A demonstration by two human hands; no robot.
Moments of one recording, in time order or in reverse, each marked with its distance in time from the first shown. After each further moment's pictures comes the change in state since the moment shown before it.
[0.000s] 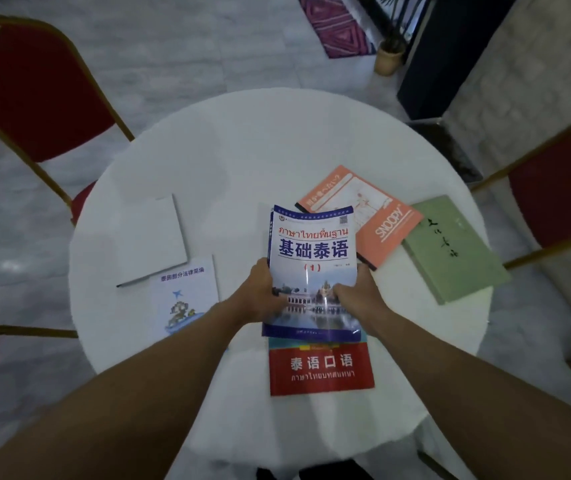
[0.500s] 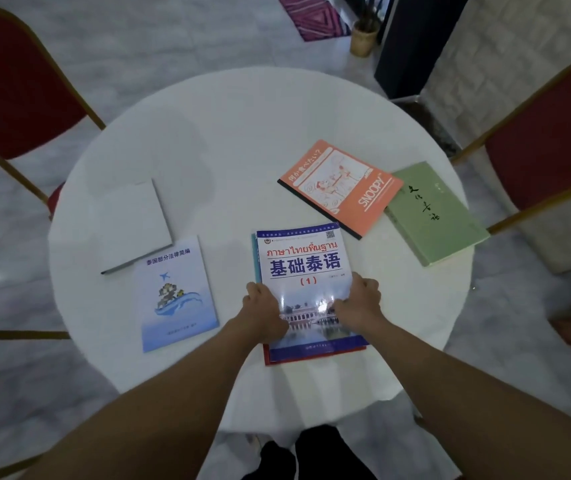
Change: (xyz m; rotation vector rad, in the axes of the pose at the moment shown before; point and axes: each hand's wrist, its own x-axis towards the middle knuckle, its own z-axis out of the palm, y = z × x) left_hand -0.032 -0.045 0.074 0.493 -0.060 -0.218; right_hand -0.041 0.075 -0.002 -0.467 0.128 0.048
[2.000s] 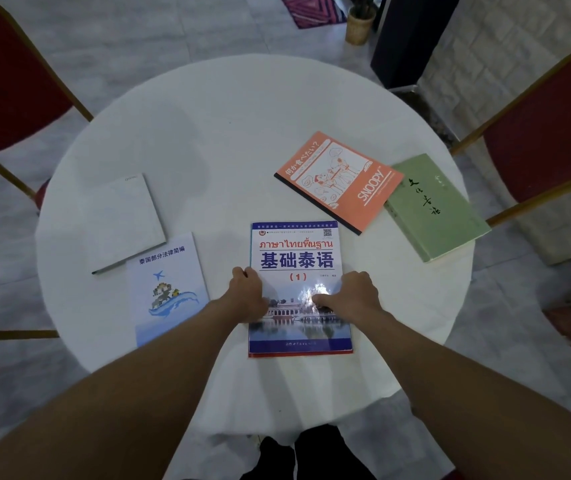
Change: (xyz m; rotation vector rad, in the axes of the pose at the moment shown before) left_hand 0.028 -0.019 -0.021 0.036 0.007 0.012; right_hand 0.005 -0.014 0.003 -0.081 -0.060 0.009
